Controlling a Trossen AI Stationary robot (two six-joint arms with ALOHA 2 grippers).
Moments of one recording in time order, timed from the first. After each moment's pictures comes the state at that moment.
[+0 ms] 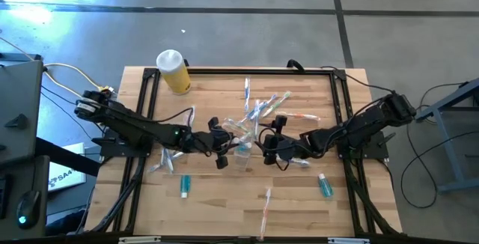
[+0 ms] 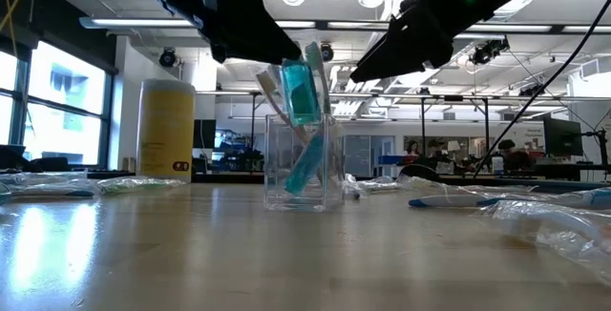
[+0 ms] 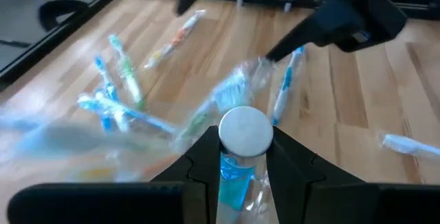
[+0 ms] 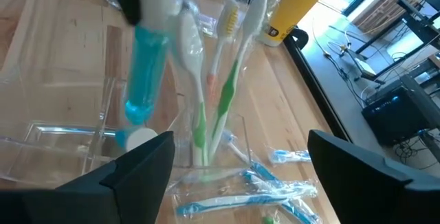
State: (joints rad) left arm -0.25 1.45 0.84 0.16 -0.46 -0.23; right arm 0.30 1.50 0.81 0.09 0.73 -0.07
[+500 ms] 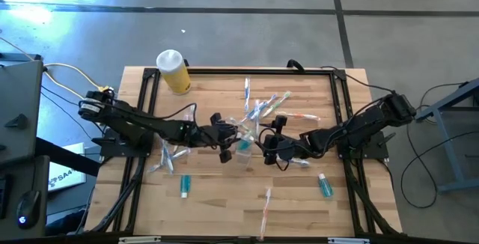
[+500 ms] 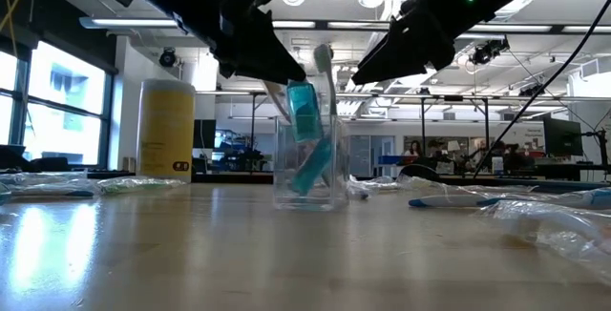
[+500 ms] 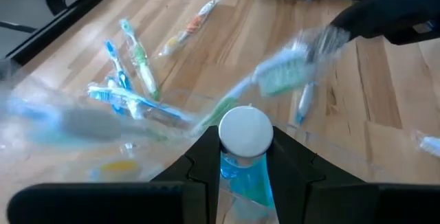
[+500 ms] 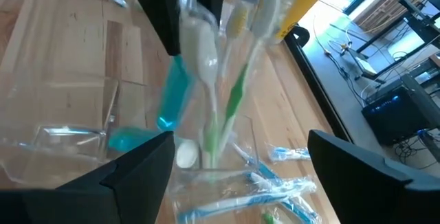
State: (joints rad) left arm -0.17 1.49 0.84 0.15 -0.39 -0.24; right arm 0.30 1.50 0.81 0.08 0.73 -0.07
